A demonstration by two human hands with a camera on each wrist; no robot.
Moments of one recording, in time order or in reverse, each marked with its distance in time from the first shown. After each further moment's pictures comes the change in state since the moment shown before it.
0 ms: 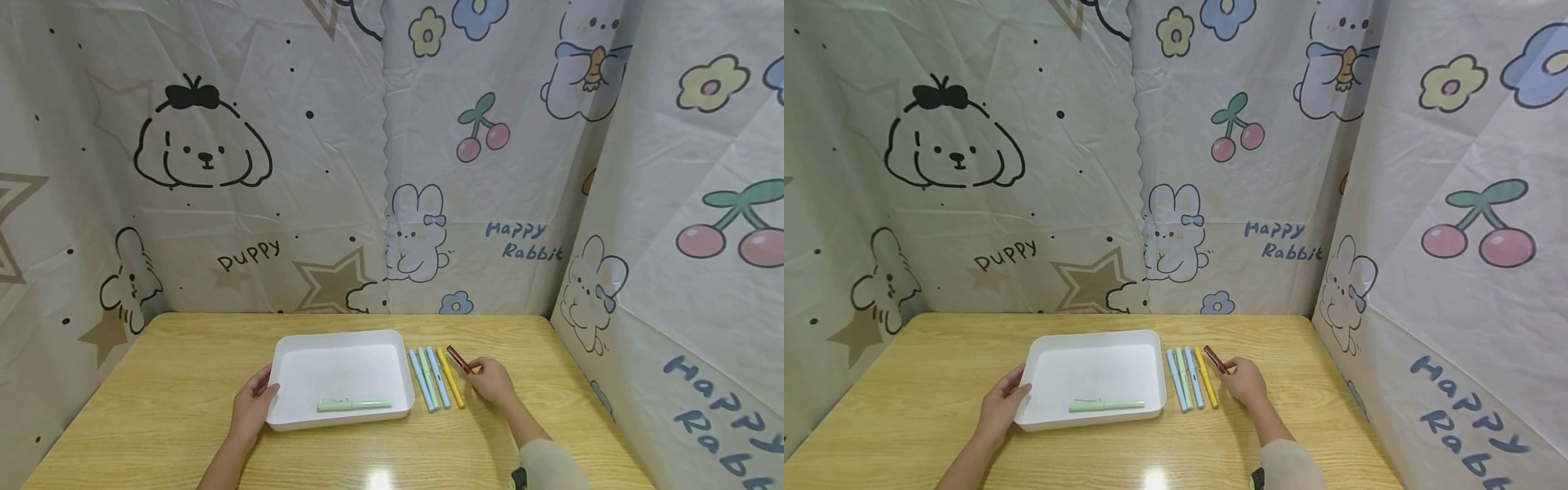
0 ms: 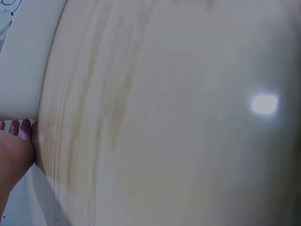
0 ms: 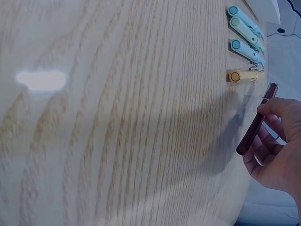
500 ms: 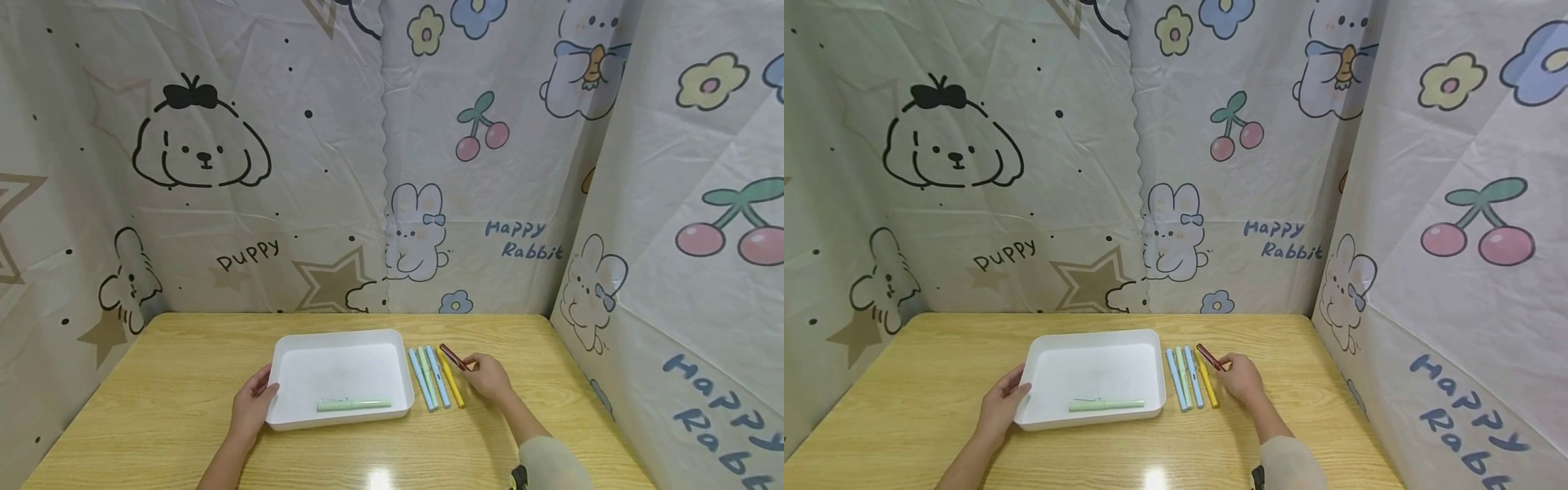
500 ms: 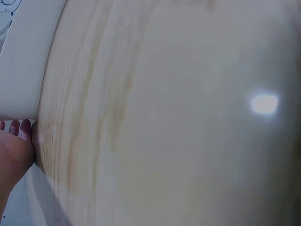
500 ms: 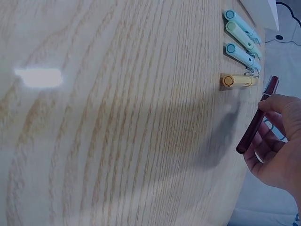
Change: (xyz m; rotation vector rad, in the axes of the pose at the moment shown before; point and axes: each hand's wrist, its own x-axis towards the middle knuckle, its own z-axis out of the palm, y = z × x) left_hand -0.001 0.002 0.000 0.022 0.005 0.001; right_hand 0.002 -0.008 0.001 0.024 -0.012 -0.043
